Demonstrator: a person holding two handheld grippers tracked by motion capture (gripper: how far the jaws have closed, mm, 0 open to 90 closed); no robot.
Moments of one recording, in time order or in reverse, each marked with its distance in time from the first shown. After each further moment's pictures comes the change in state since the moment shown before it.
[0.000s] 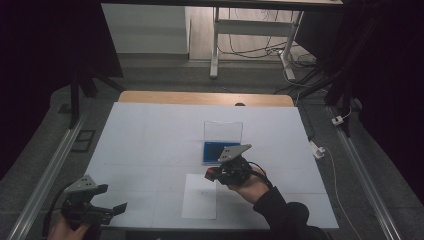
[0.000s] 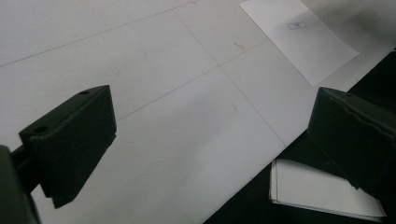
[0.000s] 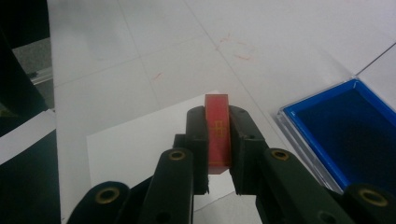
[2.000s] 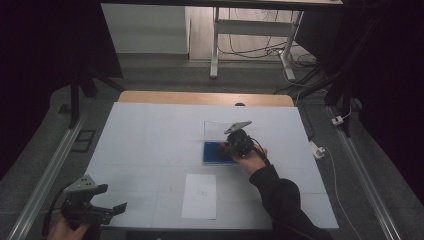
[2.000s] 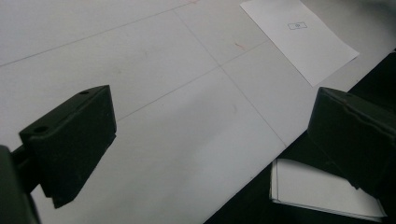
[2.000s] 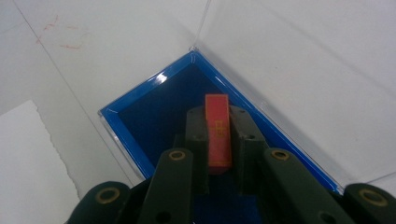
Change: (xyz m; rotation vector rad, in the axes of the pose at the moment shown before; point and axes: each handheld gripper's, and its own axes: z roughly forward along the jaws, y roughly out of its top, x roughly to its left) left arm 0.000 0.000 0.000 -0.001 0.000 -0.001; right arm -0.101 -0.005 0.036 0.094 -0.244 0.161
